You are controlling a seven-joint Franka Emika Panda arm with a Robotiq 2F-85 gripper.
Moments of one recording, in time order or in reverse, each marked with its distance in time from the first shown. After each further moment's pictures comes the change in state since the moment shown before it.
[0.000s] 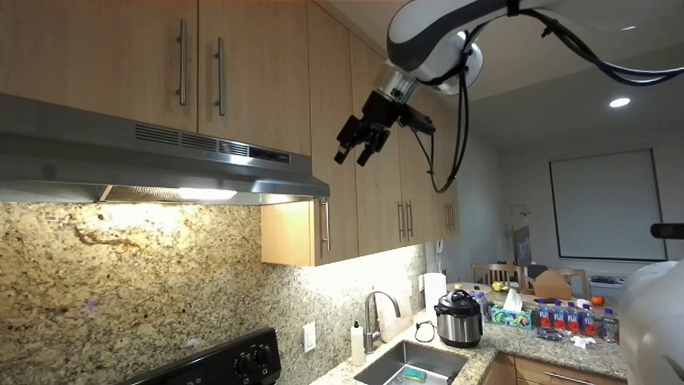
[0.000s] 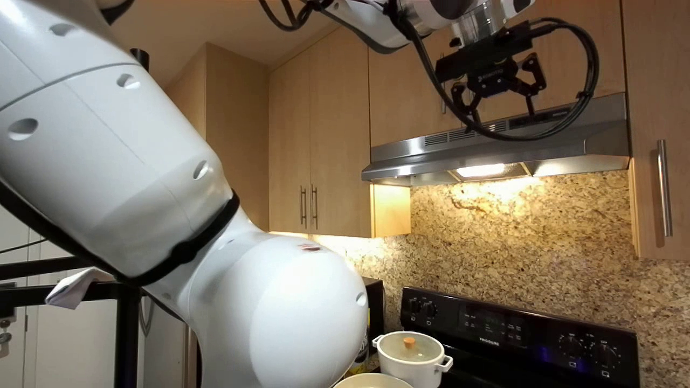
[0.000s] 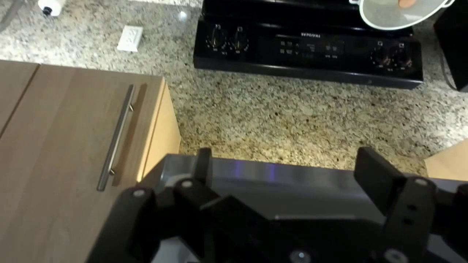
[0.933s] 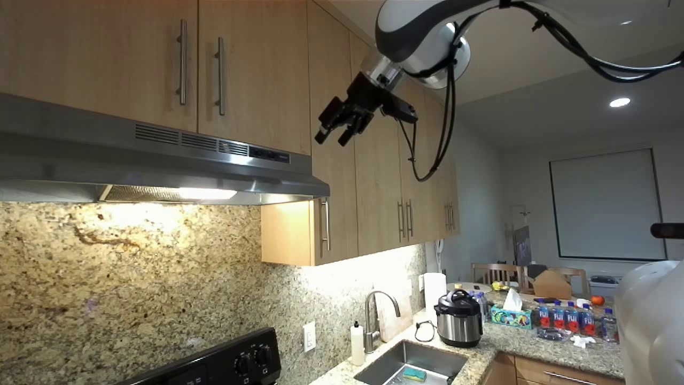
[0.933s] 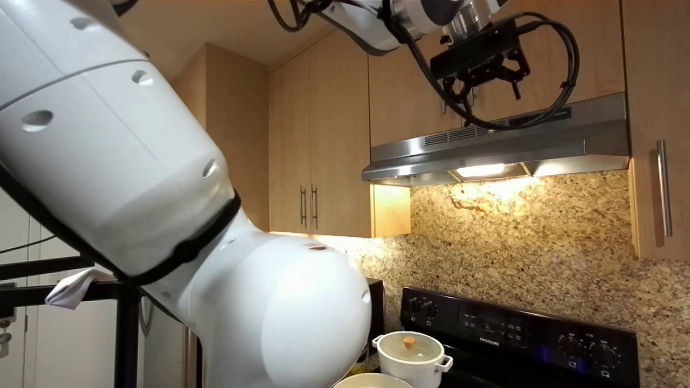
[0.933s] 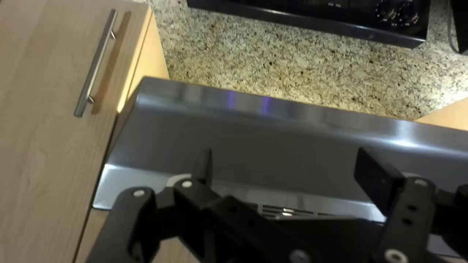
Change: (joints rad) arm 0.056 0.031 0.021 0.042 0.002 0.146 -0.018
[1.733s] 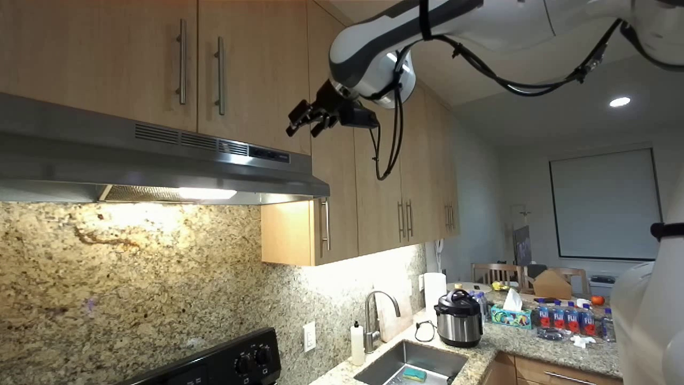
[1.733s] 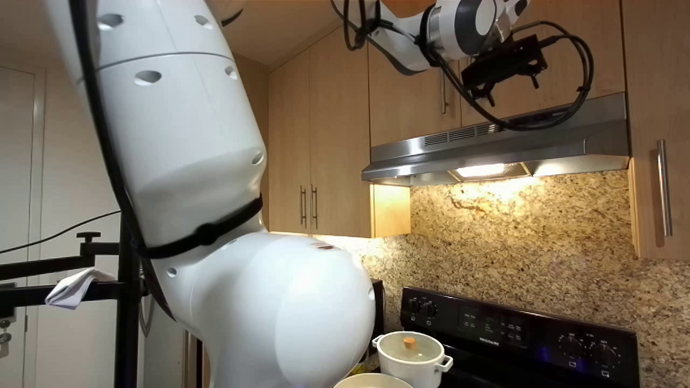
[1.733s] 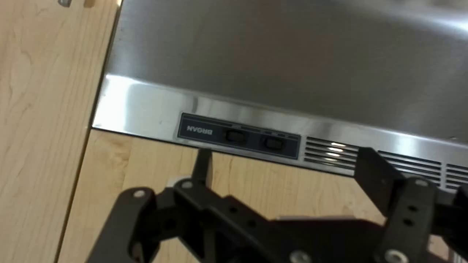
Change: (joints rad) arm 0.061 0.300 -0.048 0.215 0.025 0.296 -0.027
